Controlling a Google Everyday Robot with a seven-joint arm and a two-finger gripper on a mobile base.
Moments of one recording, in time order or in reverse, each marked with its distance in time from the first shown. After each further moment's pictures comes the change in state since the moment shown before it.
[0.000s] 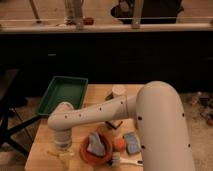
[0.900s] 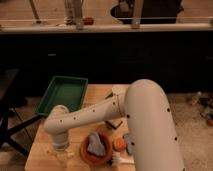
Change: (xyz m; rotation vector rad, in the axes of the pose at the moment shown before) arm 0.000 -0.020 0.022 0.040 0.049 0.064
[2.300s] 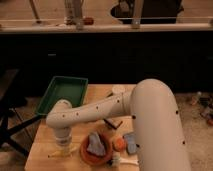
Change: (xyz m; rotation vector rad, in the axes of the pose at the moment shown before) arm 0.013 -0.011 -0.032 0.036 0.003 -0.029
